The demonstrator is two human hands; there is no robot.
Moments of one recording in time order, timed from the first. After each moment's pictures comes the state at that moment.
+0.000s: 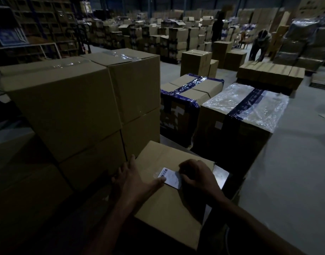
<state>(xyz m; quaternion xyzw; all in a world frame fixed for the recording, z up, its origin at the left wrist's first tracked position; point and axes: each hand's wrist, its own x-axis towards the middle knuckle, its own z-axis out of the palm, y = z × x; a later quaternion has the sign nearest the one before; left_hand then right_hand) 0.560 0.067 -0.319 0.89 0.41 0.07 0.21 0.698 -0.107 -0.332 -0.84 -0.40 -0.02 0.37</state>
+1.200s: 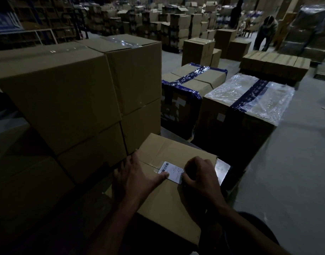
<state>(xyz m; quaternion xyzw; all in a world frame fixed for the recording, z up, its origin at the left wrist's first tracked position) 0.562 0.061 -0.336 0.89 0.39 0.14 0.17 0.676 -0.108 -0.340 -0.87 -0.33 -0.04 0.35</state>
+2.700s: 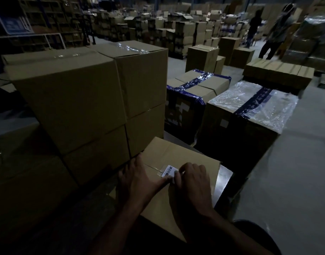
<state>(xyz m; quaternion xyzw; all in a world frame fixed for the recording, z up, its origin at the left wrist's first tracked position) 0.562 0.062 -0.339 0.89 0.39 0.14 0.19 0.649 -0.073 -0.344 -0.92 -0.29 -0.12 0.25</state>
